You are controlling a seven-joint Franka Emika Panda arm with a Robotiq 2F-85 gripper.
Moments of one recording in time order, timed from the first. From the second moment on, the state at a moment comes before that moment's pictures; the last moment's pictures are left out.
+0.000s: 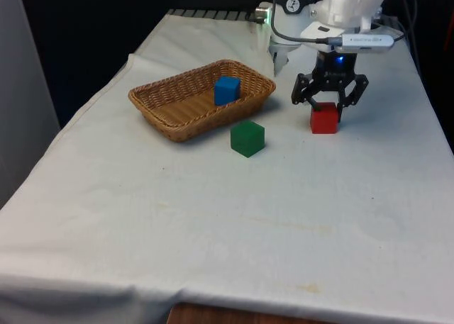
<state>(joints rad) 0.33 0.33 -0.13 -2.40 -0.02 2.75 0.08</state>
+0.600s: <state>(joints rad) 0.33 0.23 -0.13 -2.41 -0.03 2.67 0.07</state>
